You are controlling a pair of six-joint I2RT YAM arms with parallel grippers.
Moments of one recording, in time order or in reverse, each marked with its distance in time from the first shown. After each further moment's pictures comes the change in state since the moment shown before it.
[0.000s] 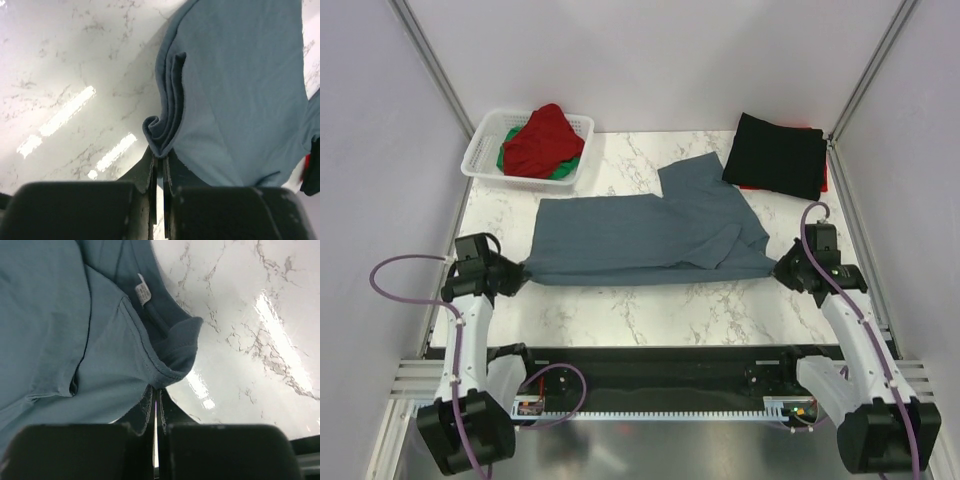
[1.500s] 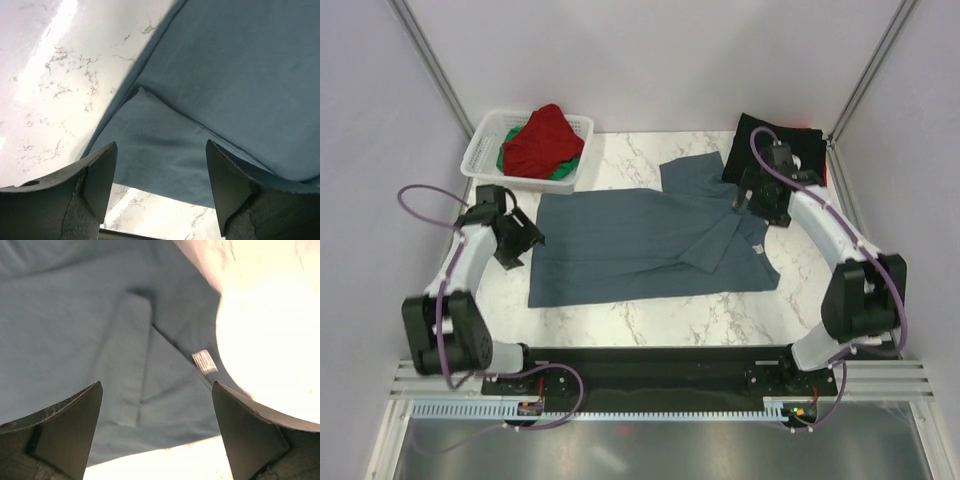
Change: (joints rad) left arm -0.133 0.542 0.364 -0.038 -0.077 0.240; right arm 0.157 0.710 0.705 -0.050 0.144 -0.168
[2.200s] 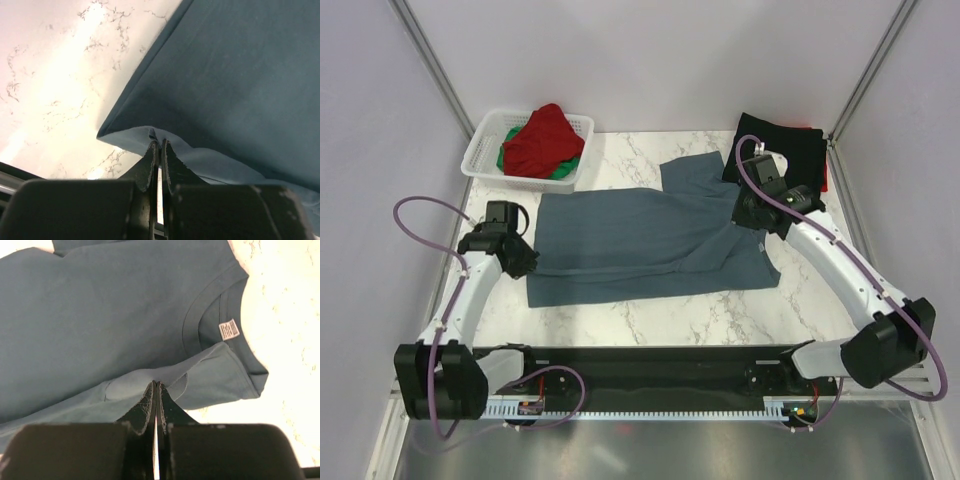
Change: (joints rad) left arm -0.132 -0.315 -0.123 -0.130 -0.175 -0.102; right arm 0.251 -0.292 -0.080 -0.104 0.144 0.085
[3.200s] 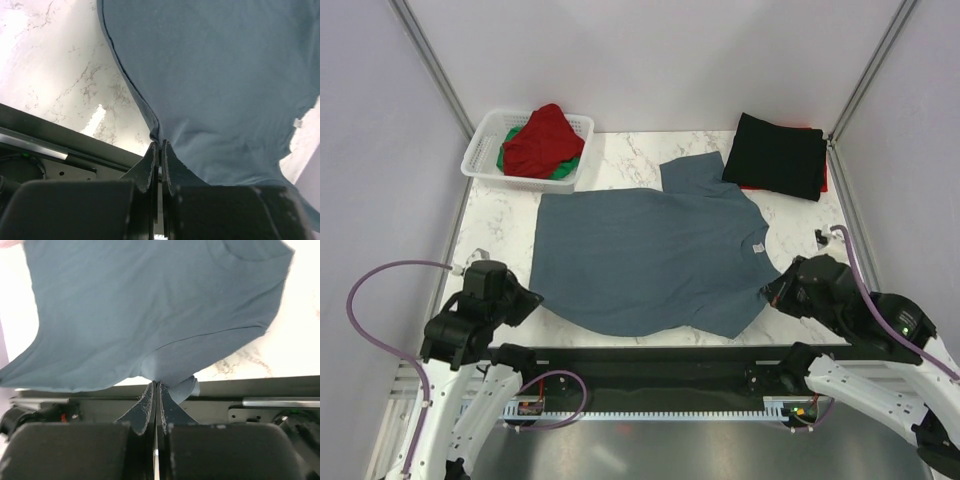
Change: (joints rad) left arm -0.228 -0.654 -0.053 -0.325 0.053 -0.258; right arm 0.397 -0.745 -0.211 -0.401 0.046 0.433
